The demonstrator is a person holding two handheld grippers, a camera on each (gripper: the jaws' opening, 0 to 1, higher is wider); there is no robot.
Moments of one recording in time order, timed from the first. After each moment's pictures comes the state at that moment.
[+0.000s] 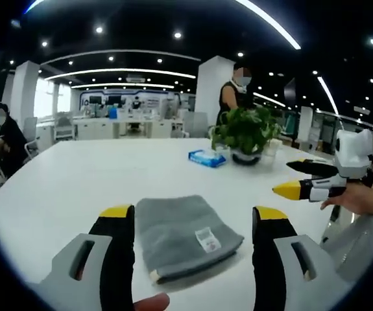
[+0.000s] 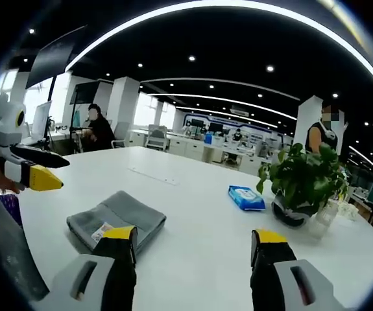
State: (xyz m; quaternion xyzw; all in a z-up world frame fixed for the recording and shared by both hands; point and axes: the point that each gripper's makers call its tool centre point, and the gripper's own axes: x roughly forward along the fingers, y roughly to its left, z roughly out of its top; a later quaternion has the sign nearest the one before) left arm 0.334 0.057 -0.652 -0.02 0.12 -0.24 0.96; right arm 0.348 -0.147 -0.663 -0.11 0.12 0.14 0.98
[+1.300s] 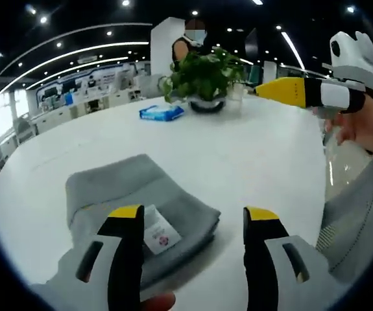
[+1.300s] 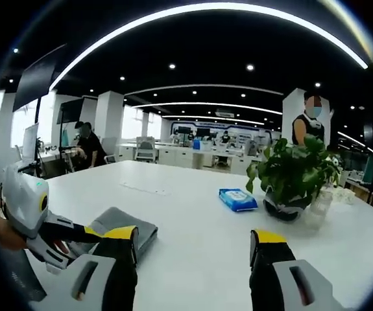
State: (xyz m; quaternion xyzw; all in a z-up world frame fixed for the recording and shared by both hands) left arm 0.346 -0.037 -0.756 0.08 0.22 -0.36 0.90; right arm 0.350 -0.167 -0.649 -0.05 0.10 0.10 0.99
